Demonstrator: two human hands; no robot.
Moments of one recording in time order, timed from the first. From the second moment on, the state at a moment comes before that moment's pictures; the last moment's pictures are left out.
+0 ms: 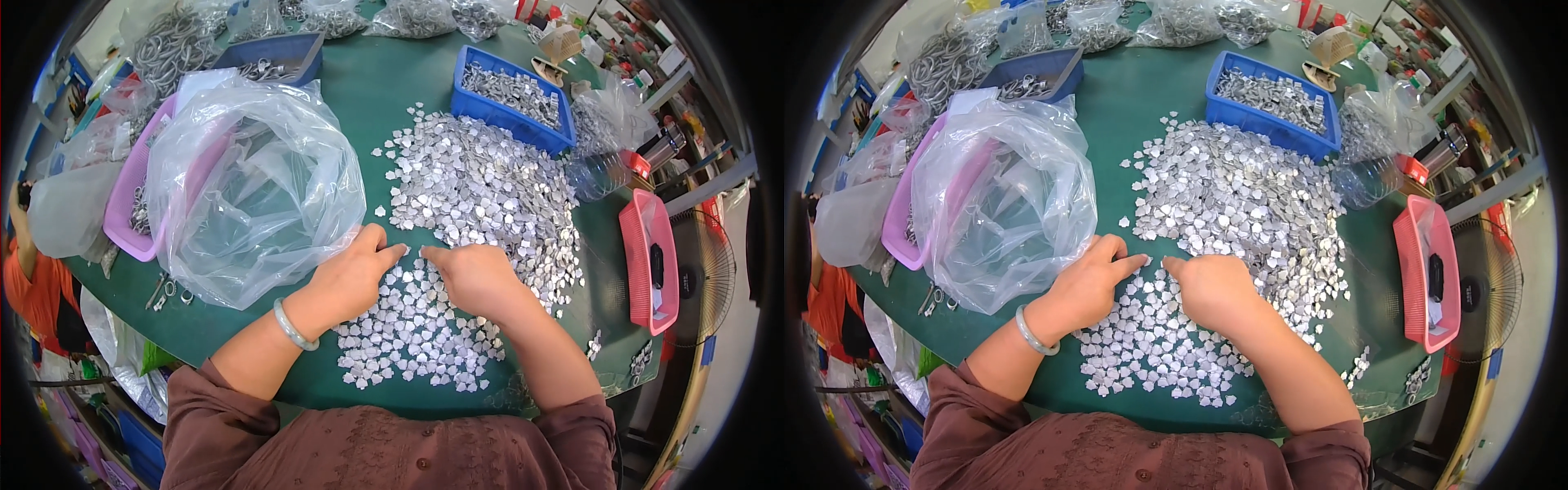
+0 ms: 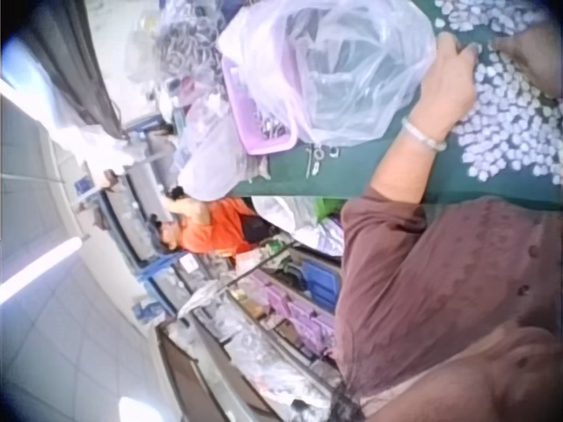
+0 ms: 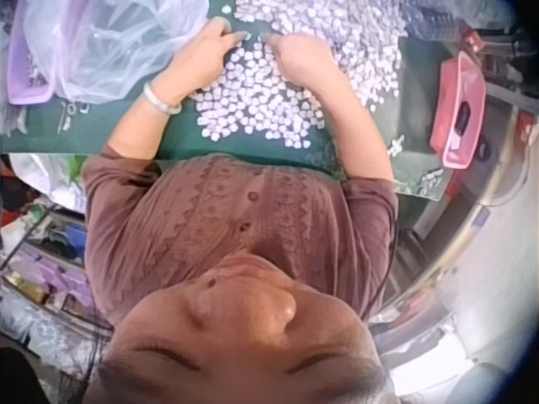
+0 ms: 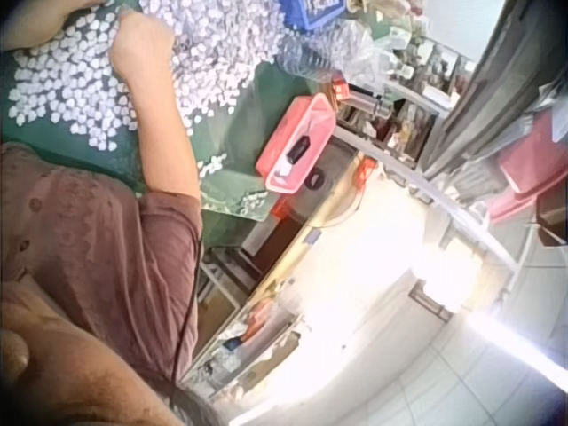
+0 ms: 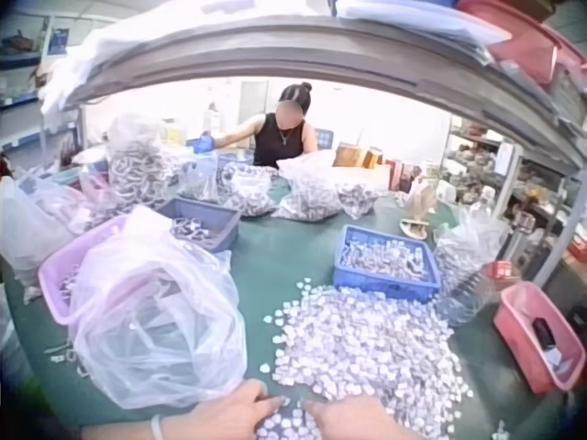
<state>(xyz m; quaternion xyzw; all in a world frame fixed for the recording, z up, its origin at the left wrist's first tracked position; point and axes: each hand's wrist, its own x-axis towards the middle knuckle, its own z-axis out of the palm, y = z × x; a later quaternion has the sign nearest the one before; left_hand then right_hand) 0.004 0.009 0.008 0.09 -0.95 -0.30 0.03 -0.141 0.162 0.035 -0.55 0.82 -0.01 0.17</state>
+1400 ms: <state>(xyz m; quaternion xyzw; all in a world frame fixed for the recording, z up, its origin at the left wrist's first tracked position) 0.001 0.005 0.000 0.12 -0.94 -0.30 0.11 -0.151 0.136 0.033 -0.58 0.80 -0.08 0.13</state>
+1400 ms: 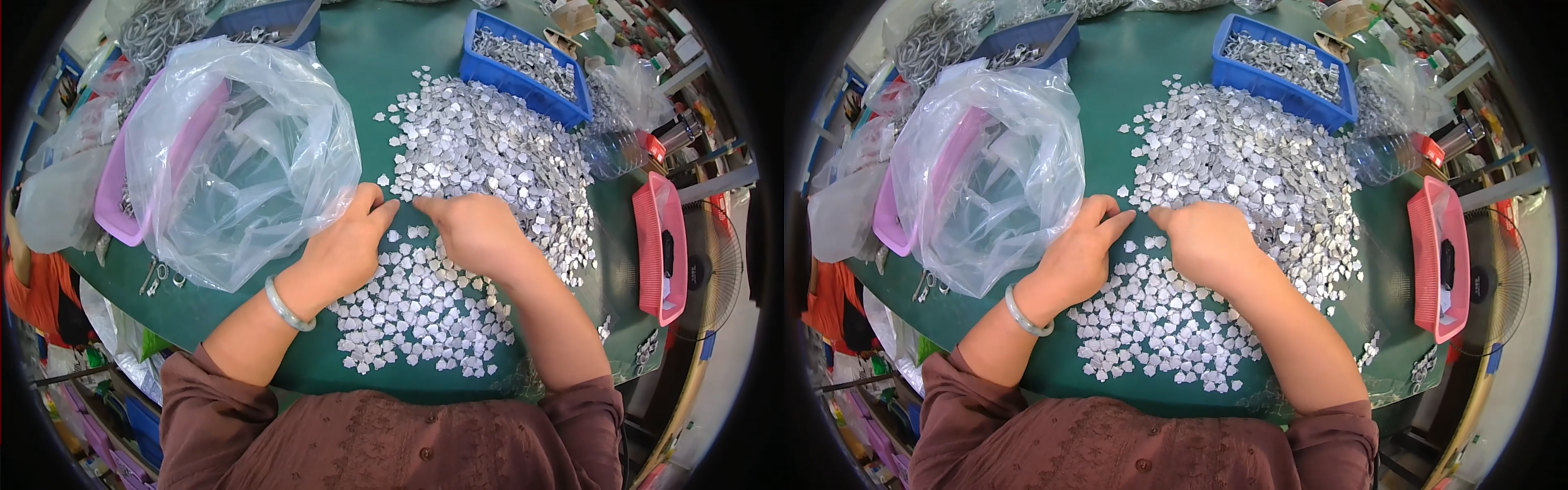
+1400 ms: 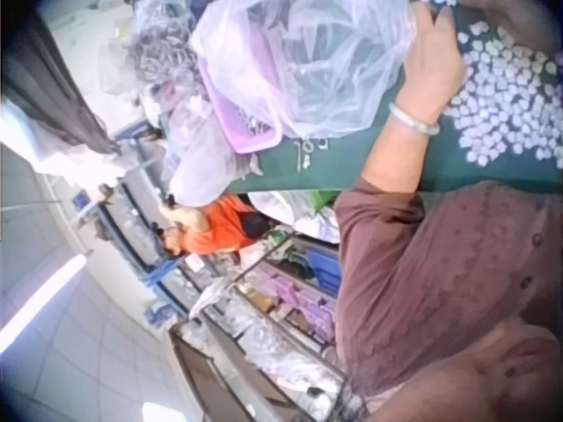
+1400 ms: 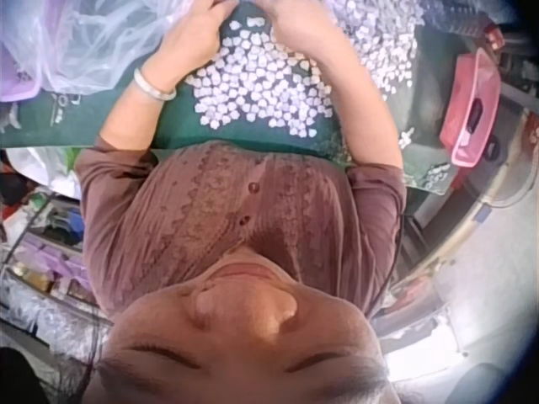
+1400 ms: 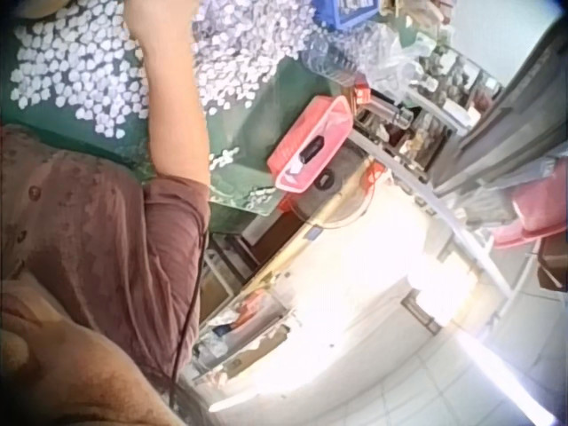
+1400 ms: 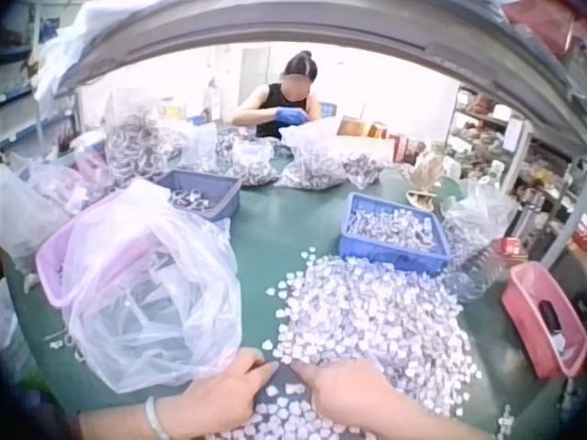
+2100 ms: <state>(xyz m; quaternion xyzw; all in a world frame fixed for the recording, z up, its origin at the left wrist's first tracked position) -0.006 0.005 0.003 0.16 -0.94 -0.28 0.08 -0.150 0.147 0.037 -0.54 0.83 0.00 0.16</state>
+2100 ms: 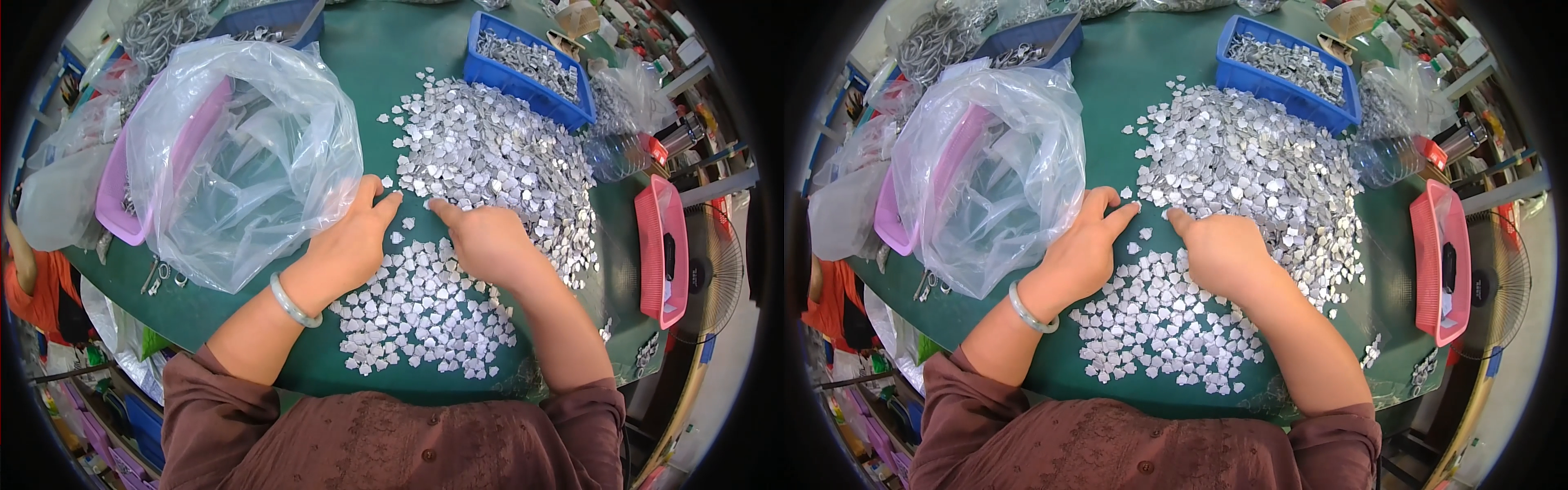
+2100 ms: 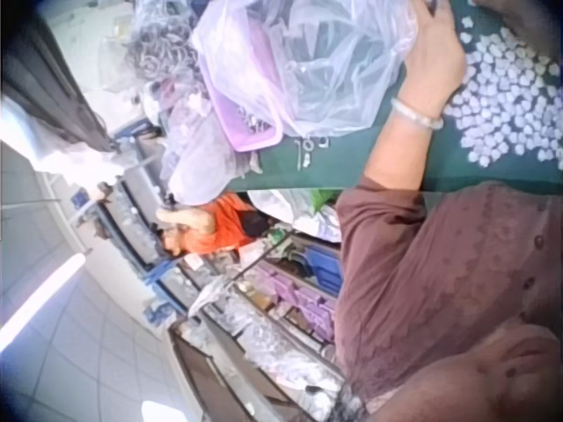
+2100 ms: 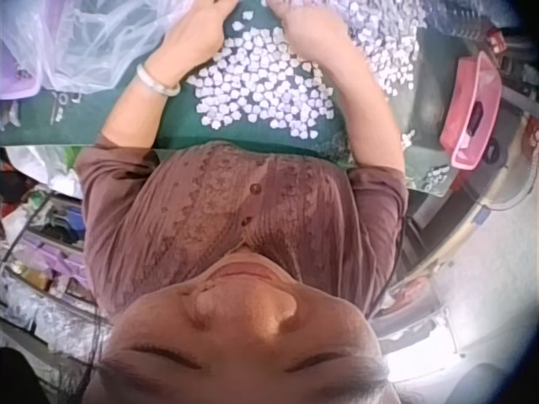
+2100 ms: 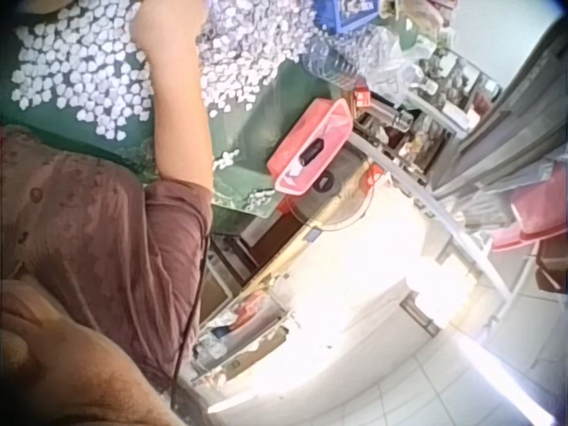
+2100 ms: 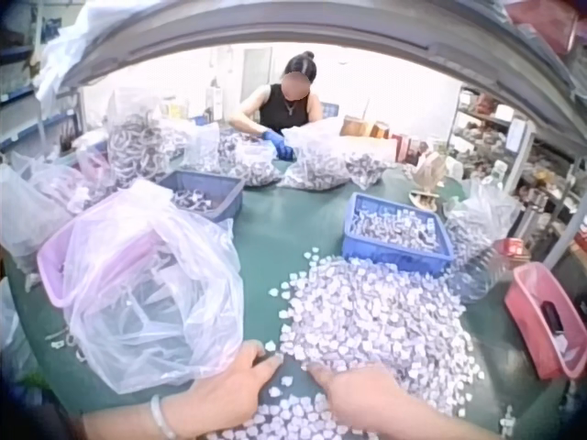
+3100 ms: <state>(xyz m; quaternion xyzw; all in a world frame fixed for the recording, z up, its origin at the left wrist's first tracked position) 0.003 0.007 0.000 0.06 -0.94 -0.30 0.13 -0.158 0.133 0.037 -0.54 0.83 -0.07 0.15</state>
